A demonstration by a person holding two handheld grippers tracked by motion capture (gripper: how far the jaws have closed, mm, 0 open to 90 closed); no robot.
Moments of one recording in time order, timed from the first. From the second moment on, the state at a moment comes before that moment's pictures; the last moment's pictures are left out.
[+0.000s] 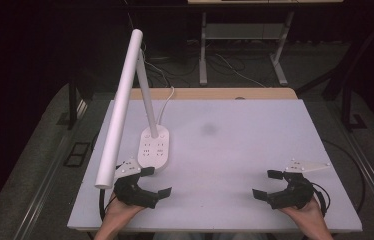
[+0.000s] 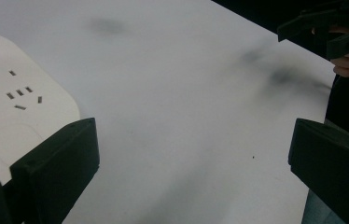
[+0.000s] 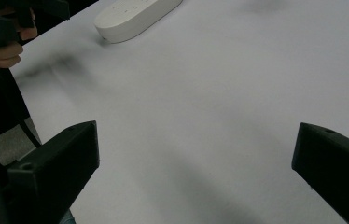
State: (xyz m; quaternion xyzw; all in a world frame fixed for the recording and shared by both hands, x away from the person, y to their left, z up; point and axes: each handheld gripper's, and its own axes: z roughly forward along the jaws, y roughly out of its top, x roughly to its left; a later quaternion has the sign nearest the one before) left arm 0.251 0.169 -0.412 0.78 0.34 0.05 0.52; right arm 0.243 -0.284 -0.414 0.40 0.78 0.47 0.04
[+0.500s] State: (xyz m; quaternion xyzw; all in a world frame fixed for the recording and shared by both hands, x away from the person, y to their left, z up) left arm 0.260 0.172 -0.402 0.79 0.34 0.04 0.50; right arm 0.243 -0.284 -0.415 0.40 0.78 0.48 0.05
